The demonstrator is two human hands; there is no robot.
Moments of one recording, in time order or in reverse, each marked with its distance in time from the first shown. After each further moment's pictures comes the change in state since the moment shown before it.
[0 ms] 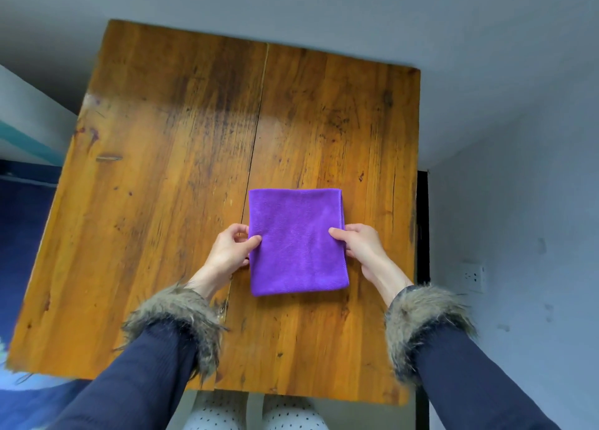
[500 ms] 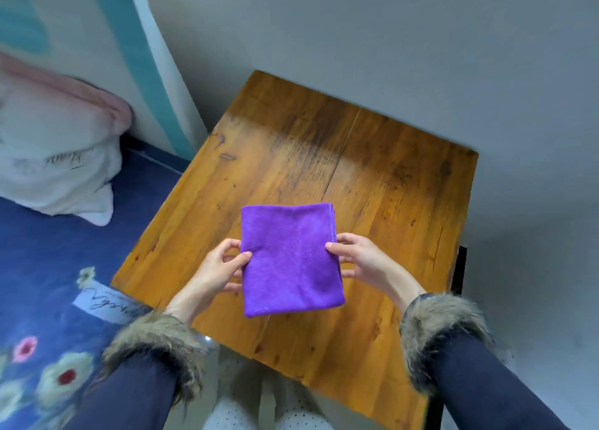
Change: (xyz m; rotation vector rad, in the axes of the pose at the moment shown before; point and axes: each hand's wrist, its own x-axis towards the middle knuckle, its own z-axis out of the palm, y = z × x) left_hand -0.124 -0.040 -0.106 -0.281 0.128 0.068; right_hand -0.087 -0.049 0.061 -0.161 -0.576 -0.099
